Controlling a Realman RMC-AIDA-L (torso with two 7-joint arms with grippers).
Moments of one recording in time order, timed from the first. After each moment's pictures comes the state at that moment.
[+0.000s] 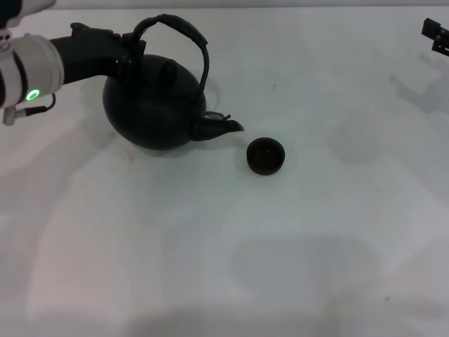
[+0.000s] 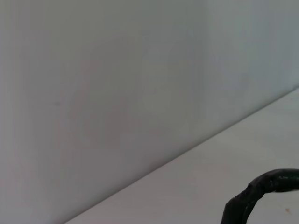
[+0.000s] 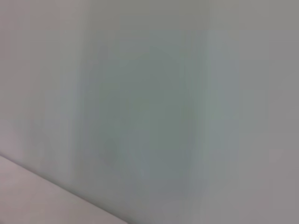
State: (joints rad) left arm -0.27 -2.08 1.50 1.28 2.06 0.72 -2.08; right arm 0.36 2.00 -0.68 -0.66 1.55 1.26 -2.10
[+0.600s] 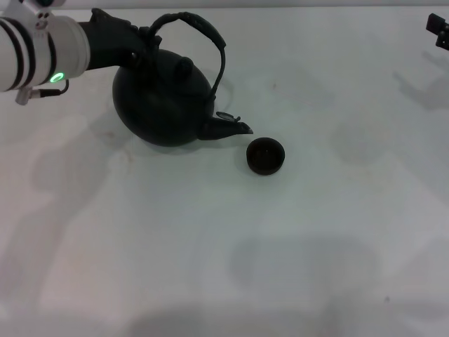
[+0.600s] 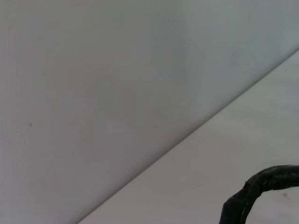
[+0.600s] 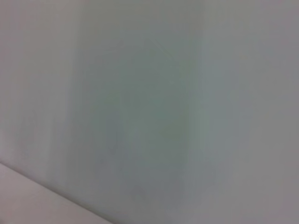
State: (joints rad) left arm -0.33 -2.08 1.61 1.42 2.42 0.78 -2.37; right arm 0.36 2.00 -0.67 -0.65 1.57 1.25 -2.12
